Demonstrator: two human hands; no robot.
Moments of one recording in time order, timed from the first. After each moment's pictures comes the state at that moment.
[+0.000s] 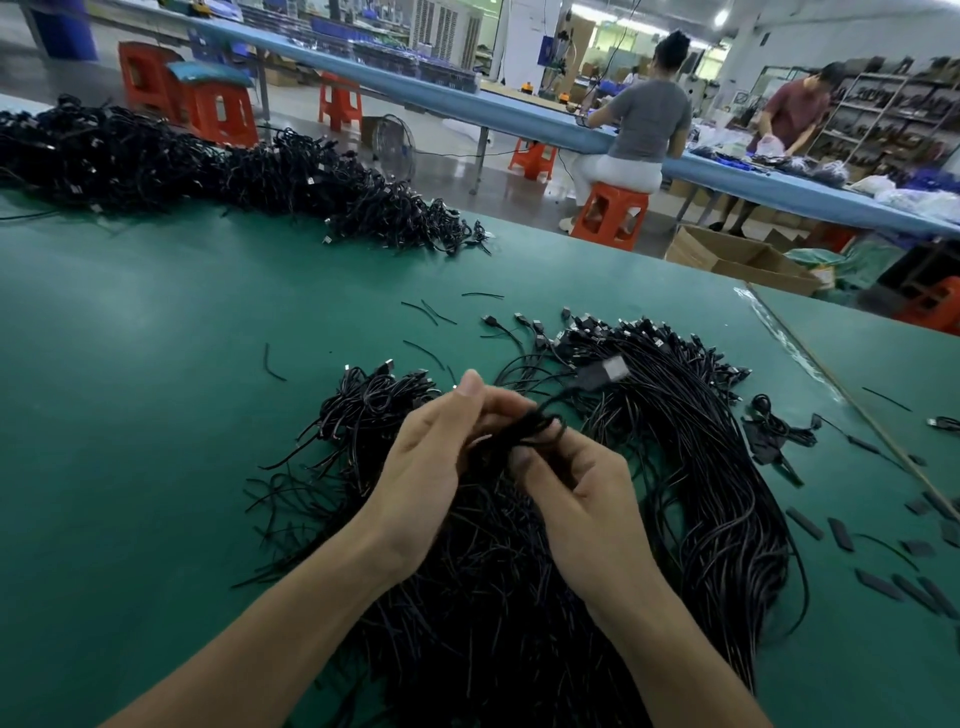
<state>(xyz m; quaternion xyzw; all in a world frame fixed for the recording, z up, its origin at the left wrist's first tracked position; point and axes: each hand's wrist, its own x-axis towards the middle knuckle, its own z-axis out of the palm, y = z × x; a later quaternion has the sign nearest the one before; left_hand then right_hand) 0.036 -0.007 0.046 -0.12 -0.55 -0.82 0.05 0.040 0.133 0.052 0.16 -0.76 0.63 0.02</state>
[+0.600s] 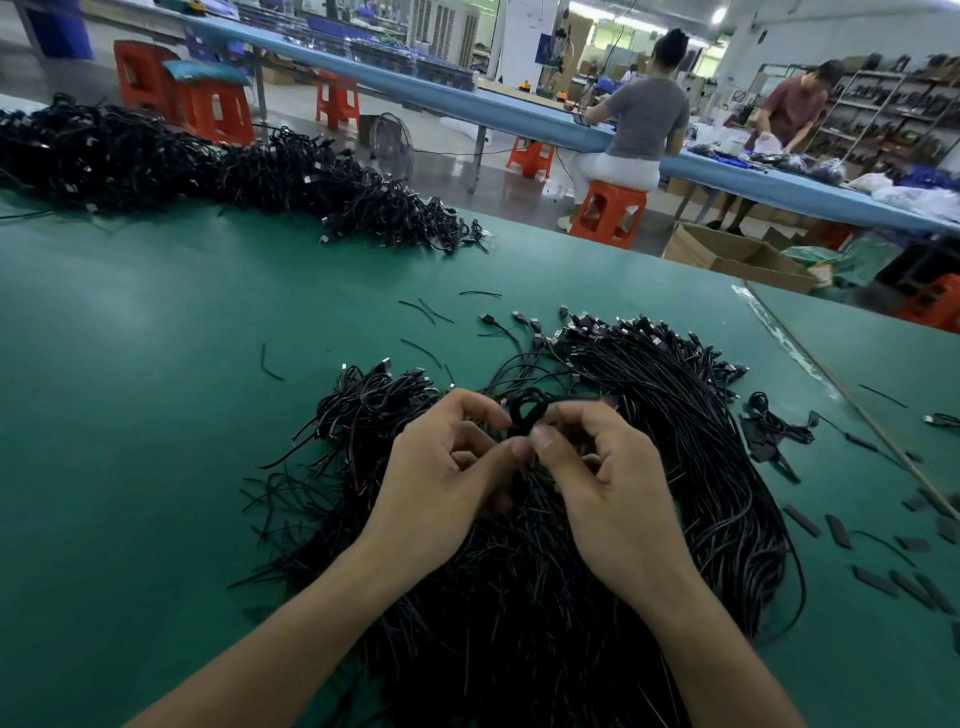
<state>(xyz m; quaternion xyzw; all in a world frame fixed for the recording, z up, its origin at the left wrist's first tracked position) 0.038 -0.004 0.034 -0.09 -0.68 -0.72 0.10 0.035 0.147 0.069 0.17 -0.84 0.49 0.12</state>
